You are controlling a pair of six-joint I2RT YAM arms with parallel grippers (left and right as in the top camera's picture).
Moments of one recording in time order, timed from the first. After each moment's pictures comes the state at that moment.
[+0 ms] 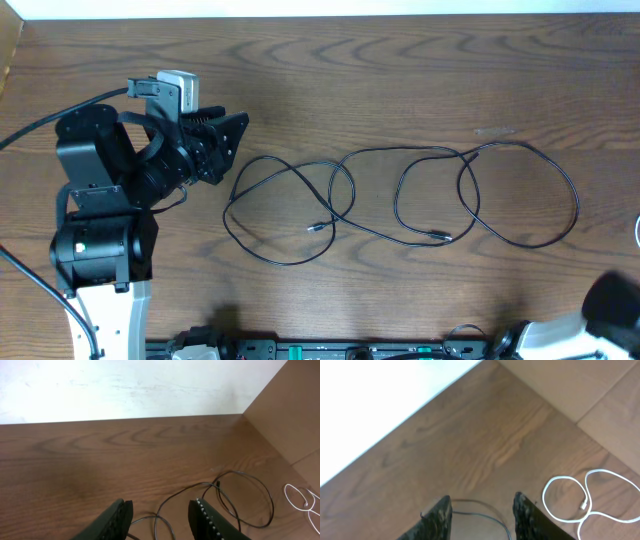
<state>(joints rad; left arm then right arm) 0.09 1.03 1.22 -0.66 0.67 -0.06 -0.52 1.67 2.20 -1.31 0.04 0.21</state>
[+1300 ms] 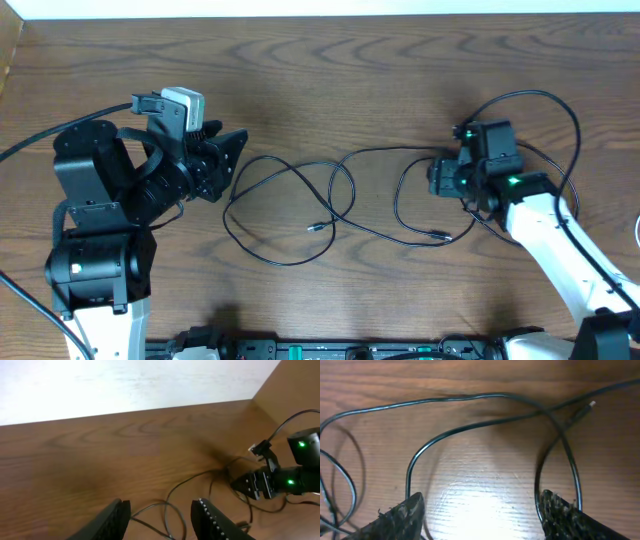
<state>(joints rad) 0.09 0.98 1.22 -0.76 0.63 0.05 0.21 1.43 0.85 -0.46 -0.07 0.29</state>
